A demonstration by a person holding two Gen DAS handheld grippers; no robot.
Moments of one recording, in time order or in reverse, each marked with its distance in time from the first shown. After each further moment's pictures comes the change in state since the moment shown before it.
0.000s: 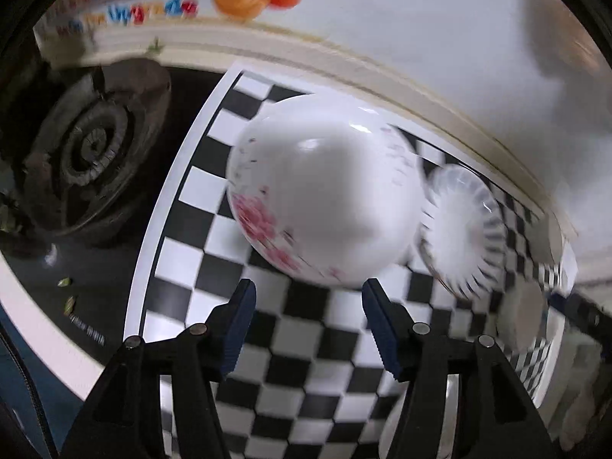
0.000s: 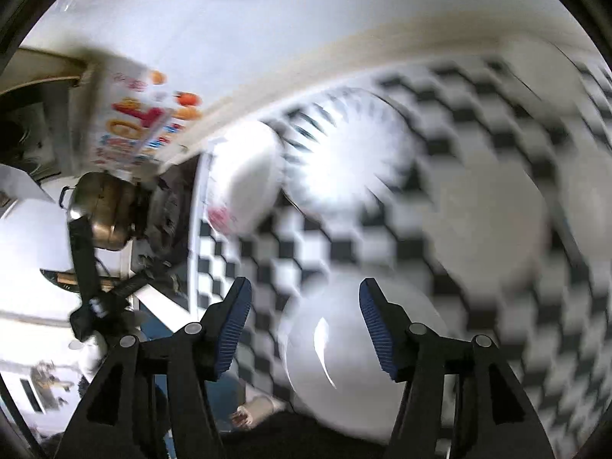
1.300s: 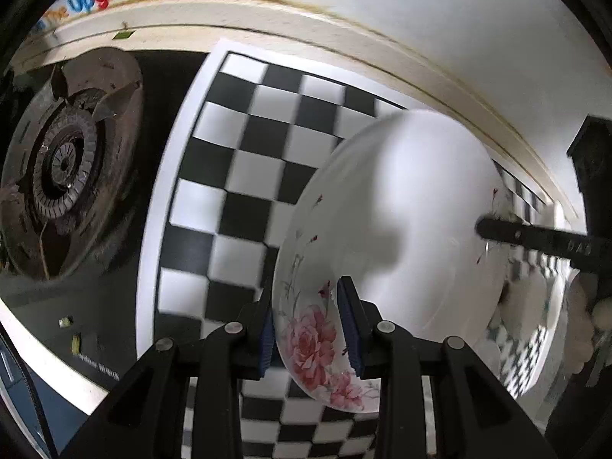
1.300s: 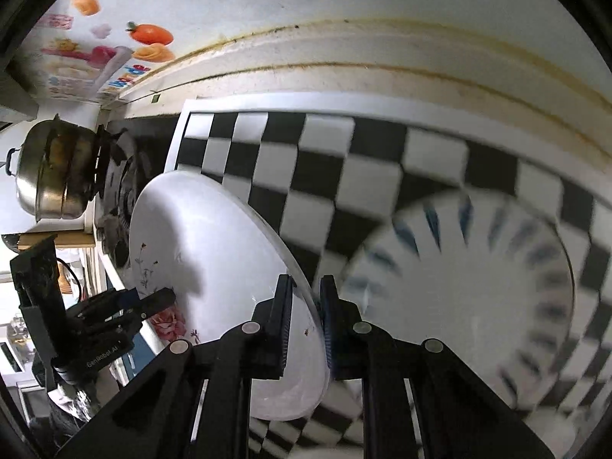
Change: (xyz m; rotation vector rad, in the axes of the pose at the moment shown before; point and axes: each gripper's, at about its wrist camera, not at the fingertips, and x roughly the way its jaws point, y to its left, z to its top) left arm 0.011 -0.005 0.024 0.088 0.137 -0.037; right arm 0.172 0.031 0.127 -0.124 0.392 -0.064
